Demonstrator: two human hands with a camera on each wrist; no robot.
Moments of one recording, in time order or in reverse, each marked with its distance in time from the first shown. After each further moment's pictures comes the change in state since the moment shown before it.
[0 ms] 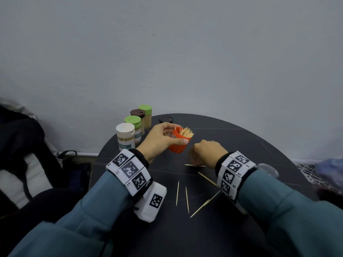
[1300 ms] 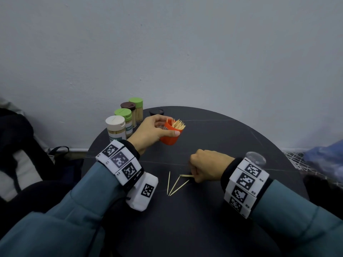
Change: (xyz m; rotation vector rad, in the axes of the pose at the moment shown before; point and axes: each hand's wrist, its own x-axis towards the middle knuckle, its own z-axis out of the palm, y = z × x) left_hand 0.002 -0.002 0.003 0.012 -0.016 -0.019; right_hand -0.058 -0.009 0.001 0.049 -0.215 -0.107
